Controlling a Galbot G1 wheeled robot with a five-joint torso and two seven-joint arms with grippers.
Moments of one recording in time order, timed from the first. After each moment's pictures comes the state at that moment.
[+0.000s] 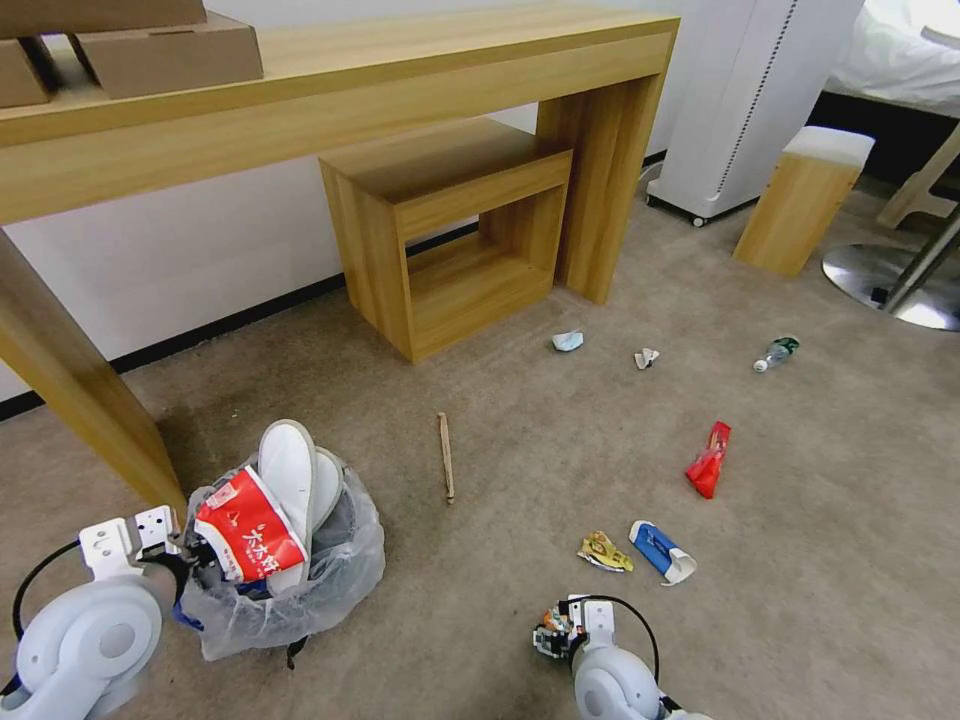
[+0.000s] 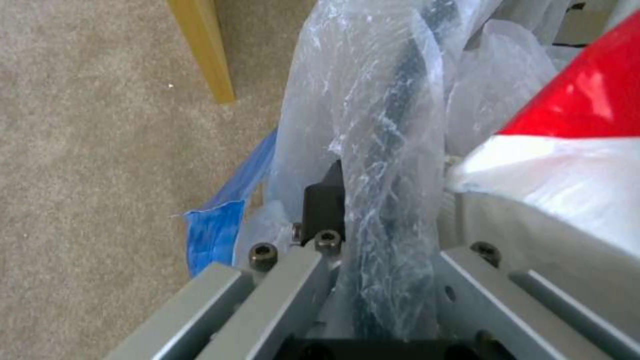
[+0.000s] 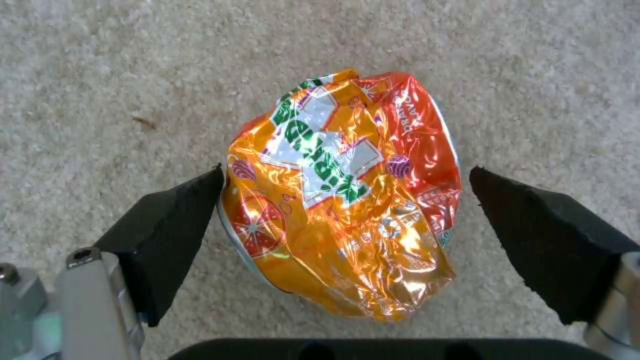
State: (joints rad) left arm 1.57 -0.80 -0.69 -2.10 -1.28 0.56 -0.78; right arm -1.18 1.11 -0.19 1.59 0.94 -0.43 0.72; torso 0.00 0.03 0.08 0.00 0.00
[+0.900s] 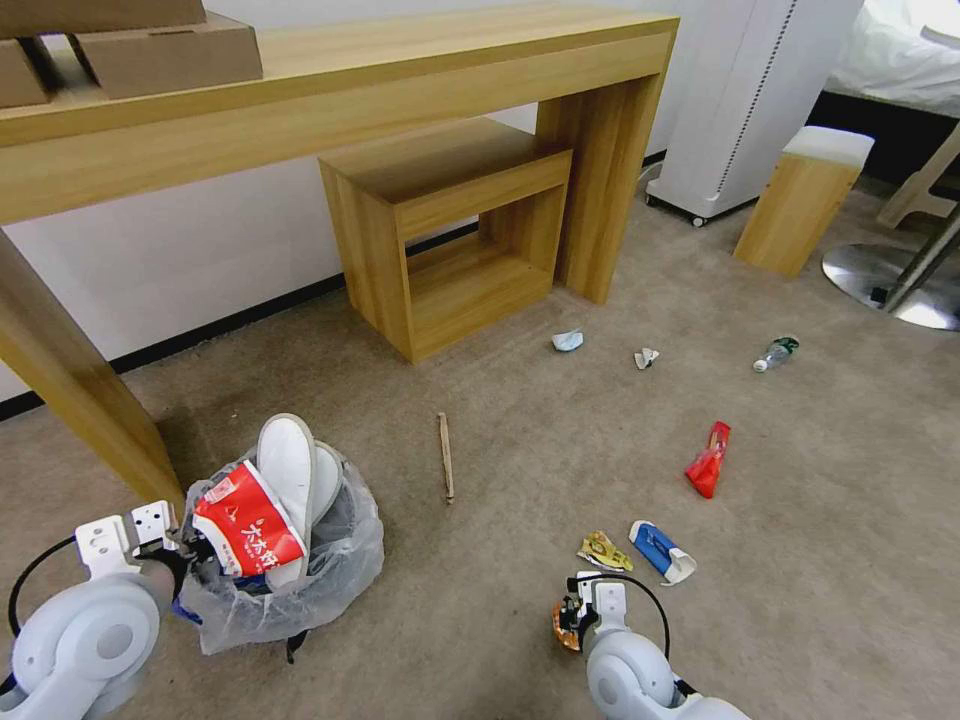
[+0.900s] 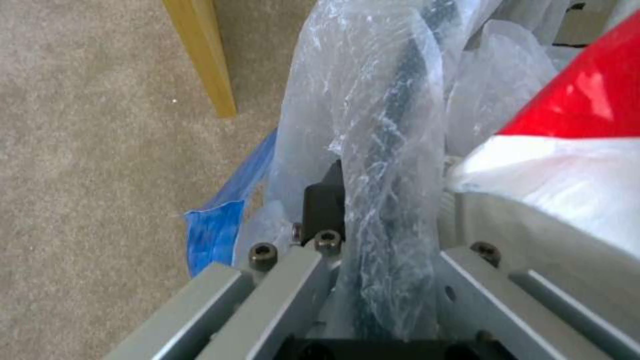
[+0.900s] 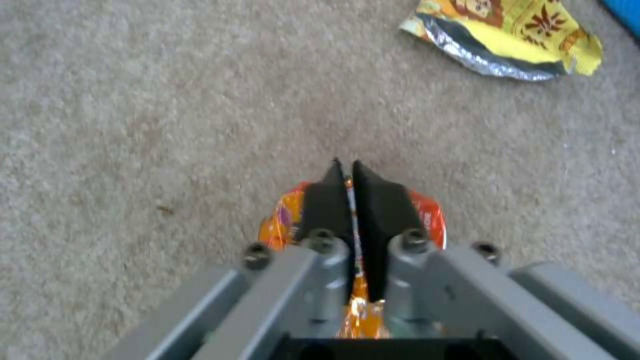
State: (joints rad) left arm 1.59 -0.80 -0.70 -2.12 -1.27 0.54 -0.78; right arm -1.17 1.06 -0.18 1.66 0.90 -0.39 0.69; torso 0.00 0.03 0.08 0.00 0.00
